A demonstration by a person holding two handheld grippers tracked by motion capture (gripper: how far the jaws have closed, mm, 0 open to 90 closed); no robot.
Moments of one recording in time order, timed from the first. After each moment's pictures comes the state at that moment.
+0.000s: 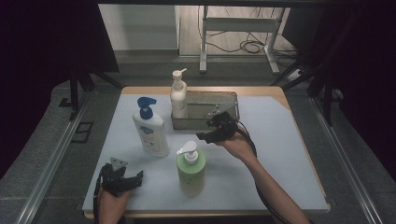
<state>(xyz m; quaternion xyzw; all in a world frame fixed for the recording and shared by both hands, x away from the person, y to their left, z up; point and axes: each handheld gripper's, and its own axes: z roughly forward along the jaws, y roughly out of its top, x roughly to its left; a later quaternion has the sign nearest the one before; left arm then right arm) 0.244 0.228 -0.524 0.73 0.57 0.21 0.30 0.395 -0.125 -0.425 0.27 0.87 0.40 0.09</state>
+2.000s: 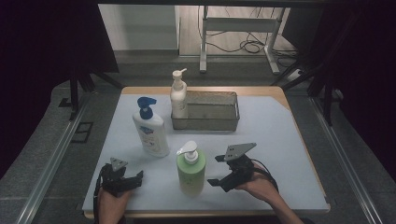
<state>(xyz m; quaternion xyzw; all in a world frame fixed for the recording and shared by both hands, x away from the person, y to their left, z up) 0.244 0.228 -0.525 0.73 0.58 0.21 0.30 0.286 -0.166 -0.454 0.17 0.89 0.43 0.02</state>
